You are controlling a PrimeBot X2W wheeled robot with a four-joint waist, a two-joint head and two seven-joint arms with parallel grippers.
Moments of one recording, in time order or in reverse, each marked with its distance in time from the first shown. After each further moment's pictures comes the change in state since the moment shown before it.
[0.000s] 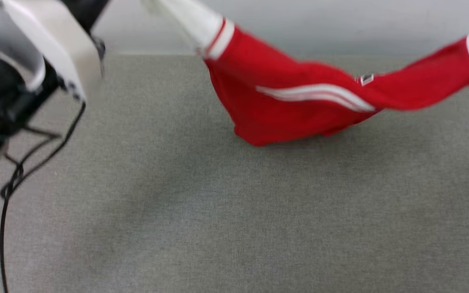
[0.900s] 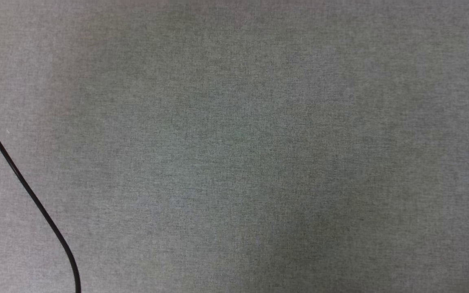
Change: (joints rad) left arm -0.691 -0.233 0.123 0.641 0.109 -0.103 -0.222; right arm -0.950 0.403 0.210 0.544 -0.316 0.000 -0.108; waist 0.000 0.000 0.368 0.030
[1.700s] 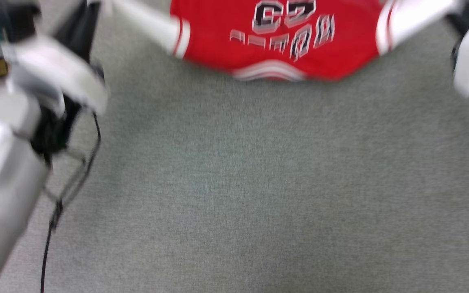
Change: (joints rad) left arm 0.779 0.018 -0.084 -0.078 -0.110 0.033 -0.259; right arm 0.560 -0.017 0.244 0.053 0.280 0.000 -0.259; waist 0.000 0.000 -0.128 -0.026
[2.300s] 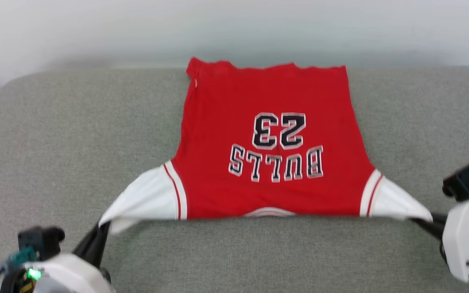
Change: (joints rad) left arm 0.852 0.185 0.020 -0.434 -0.188 0.262 -0.065; right arm 0.584 -0.226 0.140 -0.273 0.178 0.000 0.047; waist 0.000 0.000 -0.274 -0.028
